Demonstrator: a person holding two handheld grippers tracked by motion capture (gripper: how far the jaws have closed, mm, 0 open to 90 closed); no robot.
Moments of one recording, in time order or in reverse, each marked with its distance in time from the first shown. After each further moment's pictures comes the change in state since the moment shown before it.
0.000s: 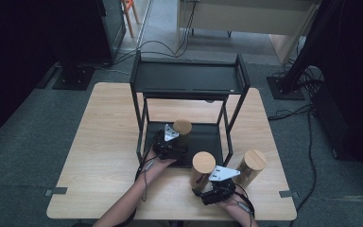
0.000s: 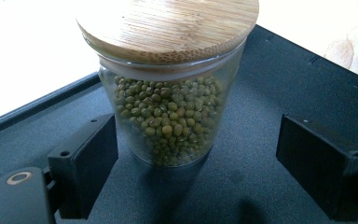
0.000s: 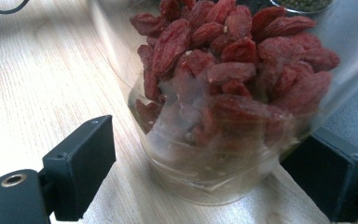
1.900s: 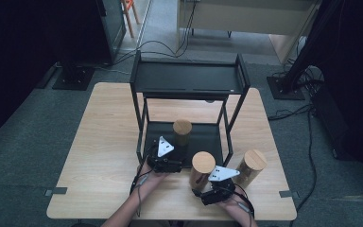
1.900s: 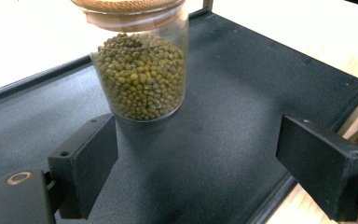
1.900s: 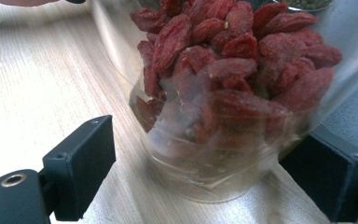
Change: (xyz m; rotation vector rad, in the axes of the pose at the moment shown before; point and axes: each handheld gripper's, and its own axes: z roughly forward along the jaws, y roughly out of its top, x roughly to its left) left arm -0.020 -0.029 -0.035 -0.057 -0.015 0.009; right arm 0.001 0.000 0.001 0.009 -0.003 -0.003
